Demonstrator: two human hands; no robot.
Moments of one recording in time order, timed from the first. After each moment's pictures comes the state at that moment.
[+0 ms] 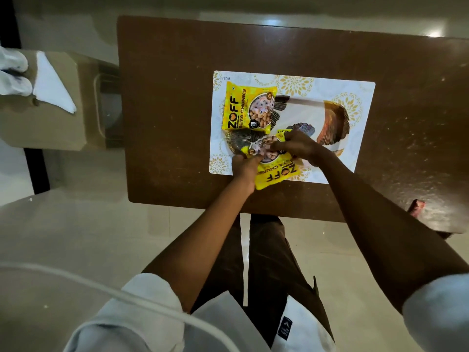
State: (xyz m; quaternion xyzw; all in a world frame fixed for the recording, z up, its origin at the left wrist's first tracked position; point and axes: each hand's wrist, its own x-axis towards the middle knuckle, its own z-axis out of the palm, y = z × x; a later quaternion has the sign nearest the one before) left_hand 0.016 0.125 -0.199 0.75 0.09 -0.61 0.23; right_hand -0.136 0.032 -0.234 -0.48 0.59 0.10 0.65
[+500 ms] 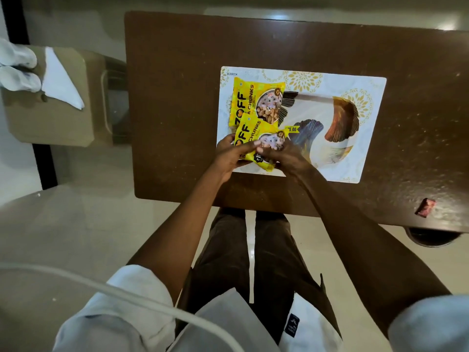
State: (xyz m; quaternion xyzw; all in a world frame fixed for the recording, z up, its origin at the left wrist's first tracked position) left_hand 0.097 0.115 -0.205 0.69 -0.06 -0.68 0.25; right_hand -0.091 0.089 -0.225 -0.22 0.58 -0.12 0.78
